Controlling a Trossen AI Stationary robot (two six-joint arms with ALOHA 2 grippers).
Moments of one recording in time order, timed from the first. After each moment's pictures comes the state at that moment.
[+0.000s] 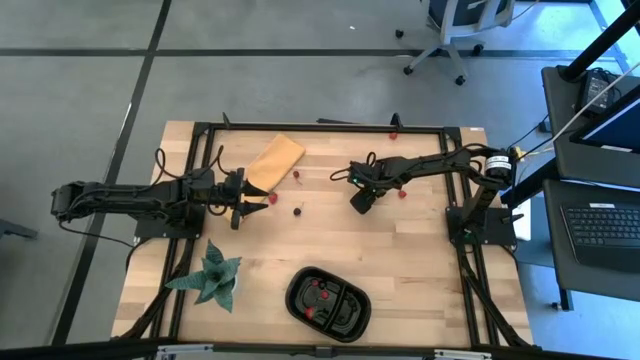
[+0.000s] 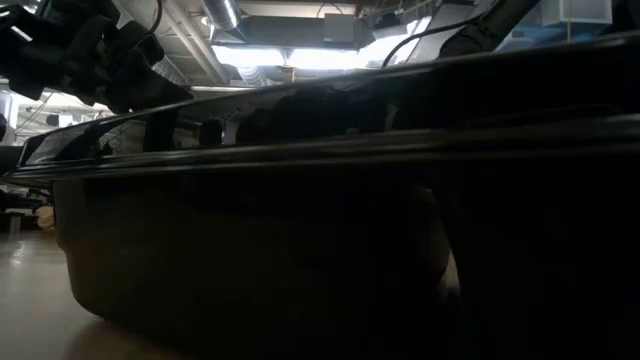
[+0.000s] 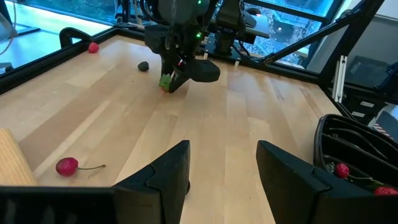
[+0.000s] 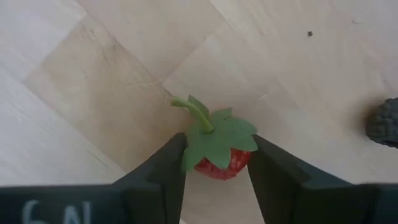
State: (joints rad) left arm 0.20 0.57 0.15 0.20 0.15 -0.21; right arm -0.26 1.78 1.00 -0.61 0.18 0.49
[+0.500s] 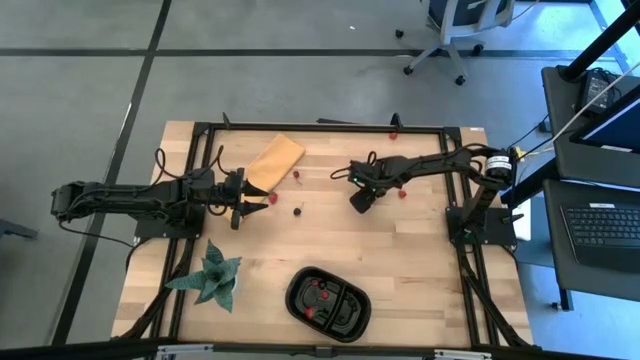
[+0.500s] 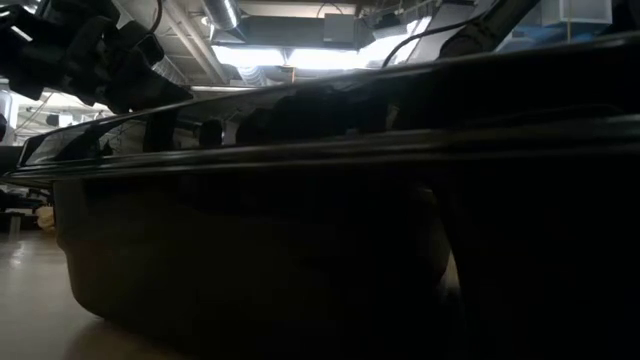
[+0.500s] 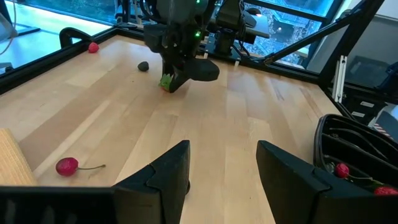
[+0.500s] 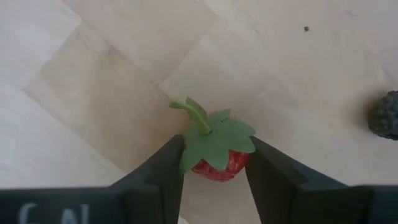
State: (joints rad) left arm 0.20 0.57 0.15 0.20 0.15 -0.21; right arm -0.25 1.78 1.00 -0.61 0.14 0.54
